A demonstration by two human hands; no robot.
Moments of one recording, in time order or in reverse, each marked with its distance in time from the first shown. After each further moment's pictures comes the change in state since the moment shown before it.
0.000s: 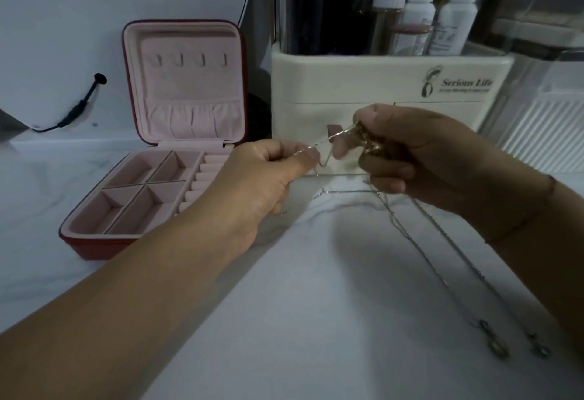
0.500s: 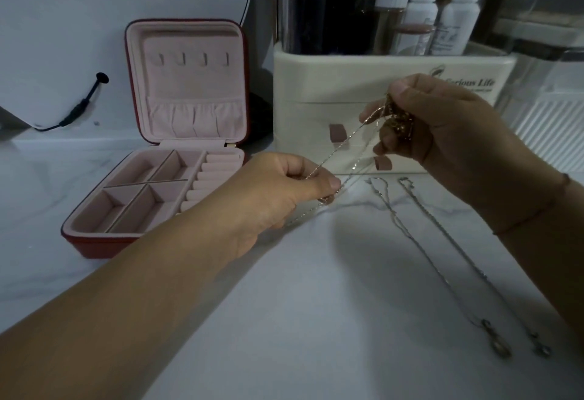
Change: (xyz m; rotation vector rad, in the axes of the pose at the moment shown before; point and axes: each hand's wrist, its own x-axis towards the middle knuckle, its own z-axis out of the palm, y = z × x) left_hand -0.010 0.006 0.001 0.192 -0.197 -0.088; right_hand 0.002 -0.004 -0.012 -0.074 0.287 -0.206
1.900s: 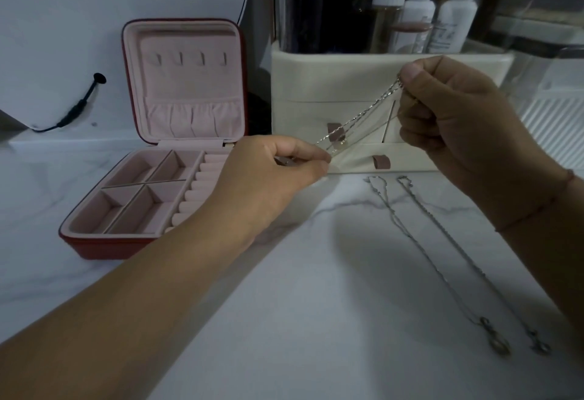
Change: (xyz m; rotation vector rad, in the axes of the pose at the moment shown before) left_hand -0.001 0.004 0.002 0.135 0.271 0.311; right_hand 0.008 0.002 -0.011 0.007 0.073 -0.141
